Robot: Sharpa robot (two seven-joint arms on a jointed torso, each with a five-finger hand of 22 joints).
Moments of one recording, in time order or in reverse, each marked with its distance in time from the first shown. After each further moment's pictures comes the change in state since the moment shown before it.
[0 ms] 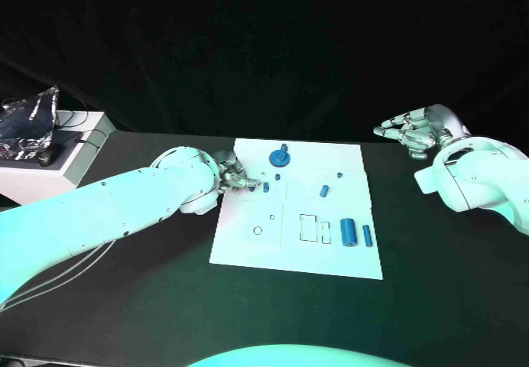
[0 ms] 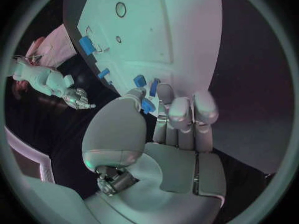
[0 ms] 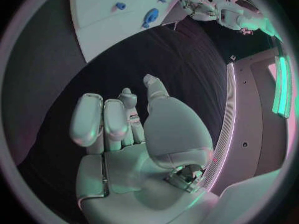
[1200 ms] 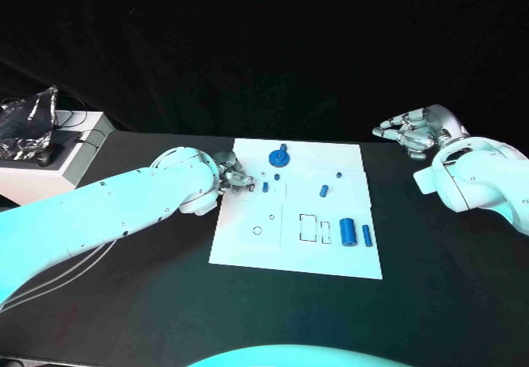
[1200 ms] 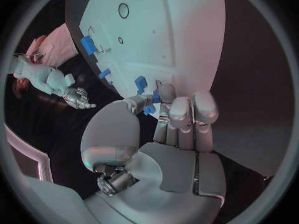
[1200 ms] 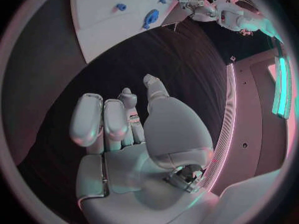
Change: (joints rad) left arm 0.000 -0.001 0.001 0.003 0.020 0.008 0.000; left_hand -0.132 0.050 0.493 -0.109 -0.008 -0.040 0.004 0.076 0.042 -0.005 0.010 0.000 0.001 -0.004 0.004 -0.004 -0.001 0.000 0.000 0.000 -0.005 0.000; right arm -0.001 0.000 0.000 0.000 -0.008 0.004 -0.001; right_hand 0.000 0.000 0.000 0.000 0.000 0.000 0.000 0.000 -0.001 0.000 0.000 0.000 0.000 0.000 0.000 0.000 0.000 0.000 0.000 0.000 0.000 0.000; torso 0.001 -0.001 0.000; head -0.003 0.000
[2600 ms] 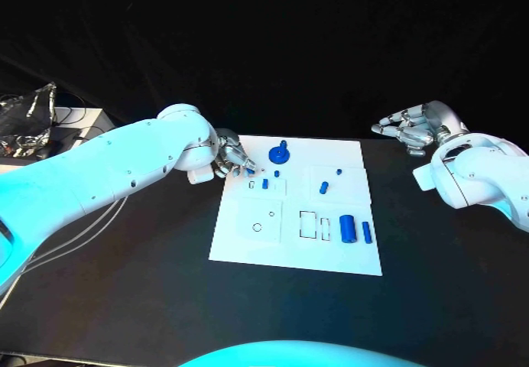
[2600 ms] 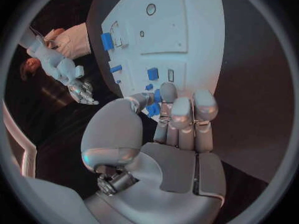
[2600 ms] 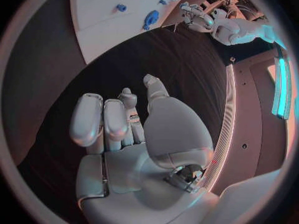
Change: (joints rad) left arm 0.130 0.093 0.012 -0.207 0.194 0.356 0.027; left_hand 0.112 -0.045 -0.031 -0.031 -0.024 -0.001 0.009 -0.021 -0.029 -0.008 0.004 -0.007 -0.006 -0.004 0.011 0.009 0.024 0.000 -0.027 0.012 -0.035 0.000; right arm 0.000 0.006 0.000 -0.004 -0.008 0.005 -0.001; right_hand 0.000 0.000 0.000 0.000 0.000 0.005 0.003 0.000 0.000 0.002 0.002 0.000 0.002 0.000 0.000 0.000 0.000 0.000 0.000 0.000 0.000 0.000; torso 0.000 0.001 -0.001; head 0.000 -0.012
